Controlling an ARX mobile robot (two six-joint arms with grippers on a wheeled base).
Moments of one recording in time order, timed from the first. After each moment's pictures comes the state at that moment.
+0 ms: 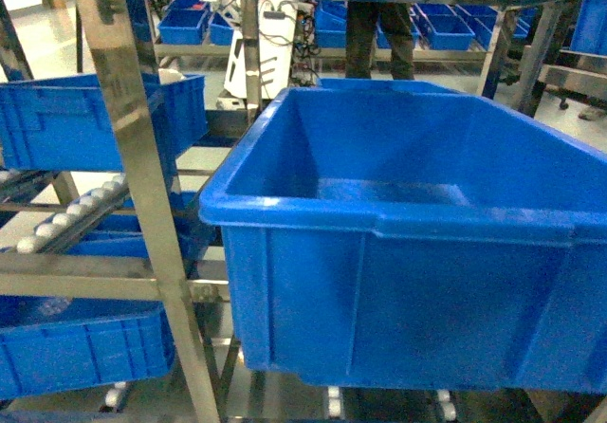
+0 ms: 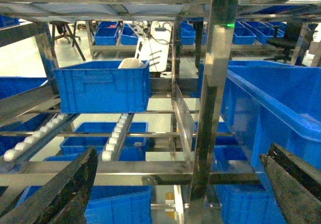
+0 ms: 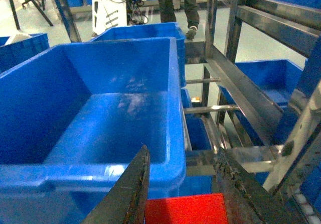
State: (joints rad) left arm -0.01 0.01 0.01 0.00 0.00 0.00; right arm -0.09 0.86 0.27 0.42 -0.07 0.08
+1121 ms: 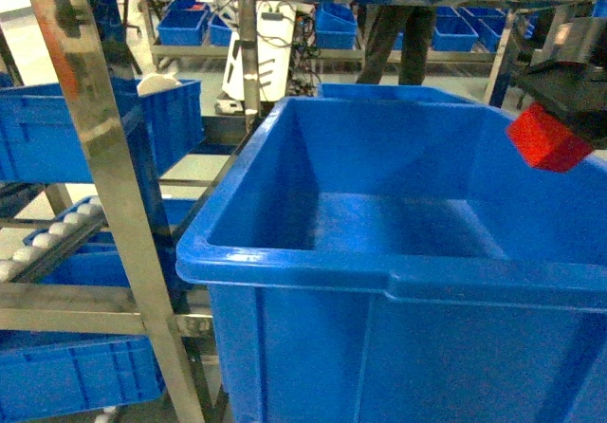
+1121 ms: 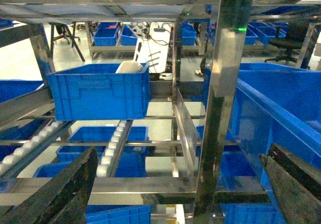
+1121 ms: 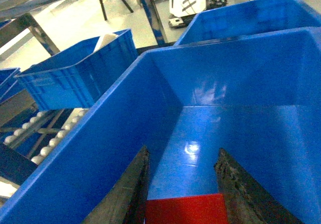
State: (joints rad) left arm 0.00 0.01 0.01 0.00 0.00 0.00; right arm 0.19 1.50 0.68 0.59 -0.14 0.33
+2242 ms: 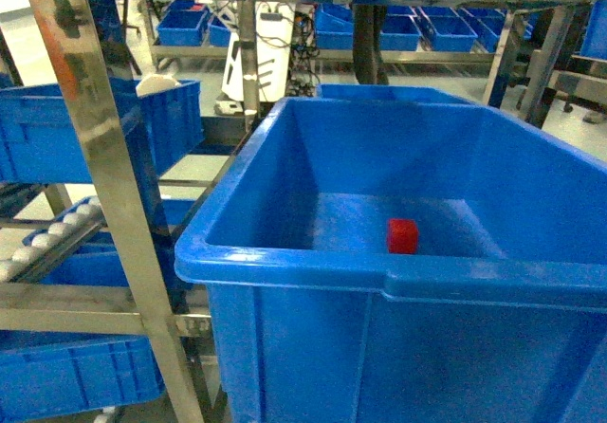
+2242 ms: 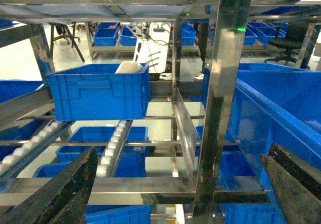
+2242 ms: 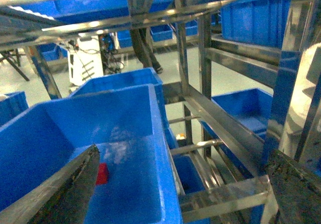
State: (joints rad) left arm 0.00 0.01 0.01 0.00 0.00 0.00; right arm 0.07 0.64 0.17 0.44 0.24 0.16
